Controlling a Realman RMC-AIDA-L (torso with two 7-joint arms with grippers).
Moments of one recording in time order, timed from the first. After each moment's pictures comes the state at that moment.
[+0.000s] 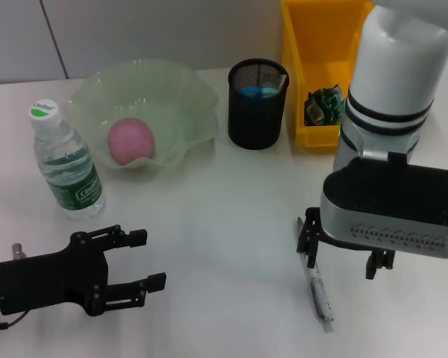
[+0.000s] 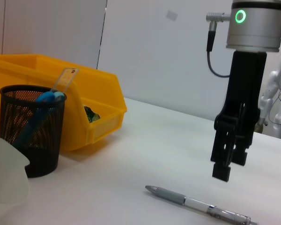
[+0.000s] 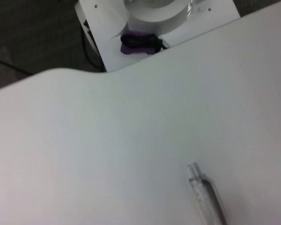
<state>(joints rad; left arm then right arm) -0.49 -2.07 0.52 0.45 2.18 1.66 -1.05 0.94 2.09 -1.63 -1.15 -2.62 -1.88 0.95</state>
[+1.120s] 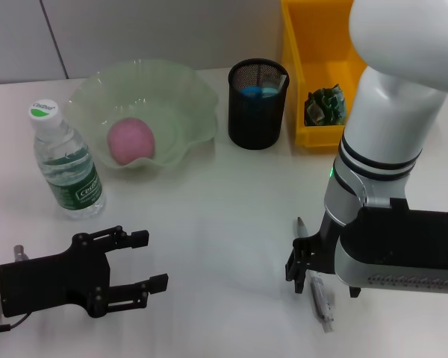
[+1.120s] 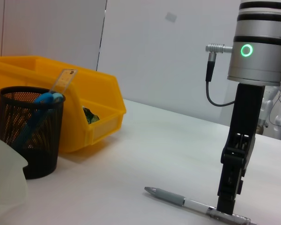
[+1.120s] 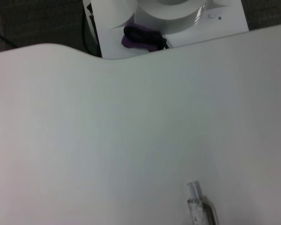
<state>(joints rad) -0.49 -2.07 0.53 0.44 2.17 1.66 -1.04 0.83 2.09 -1.75 -1.17 -2.57 -1.74 0.81</state>
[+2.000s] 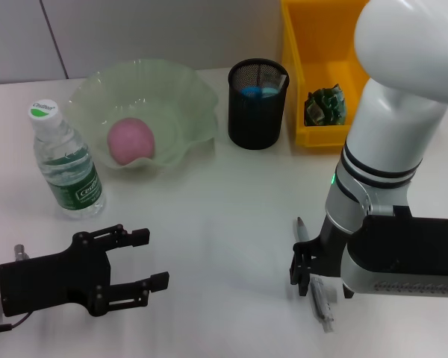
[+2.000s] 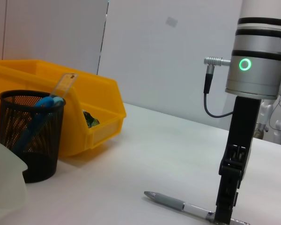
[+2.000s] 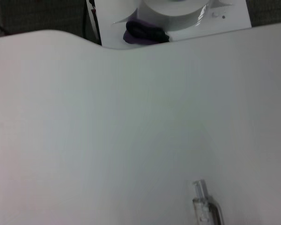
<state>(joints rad) -0.49 -2.07 0.53 0.44 2.16 1.66 -1.04 0.81 2.09 -1.76 -1.15 -2.58 -1.69 0.76</state>
